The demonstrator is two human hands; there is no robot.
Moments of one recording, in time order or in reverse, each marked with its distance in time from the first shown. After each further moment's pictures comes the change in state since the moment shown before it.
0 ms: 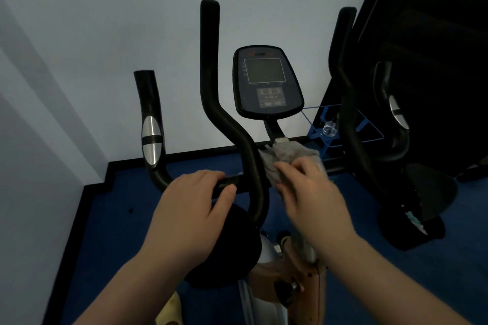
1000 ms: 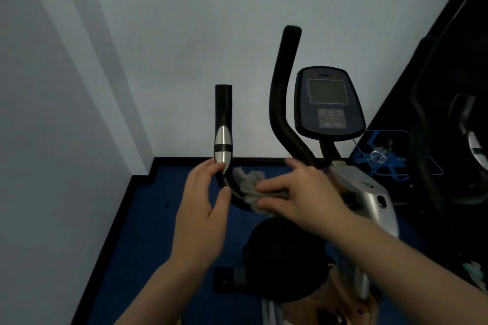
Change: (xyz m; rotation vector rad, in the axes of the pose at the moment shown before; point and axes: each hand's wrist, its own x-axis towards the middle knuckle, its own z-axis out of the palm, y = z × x) left_hand -0.015 -0.067 -0.010 -0.480 0.450 -0.118; right_hand 0.059 -0.080 0.009 0.197 -0.282 -0.292
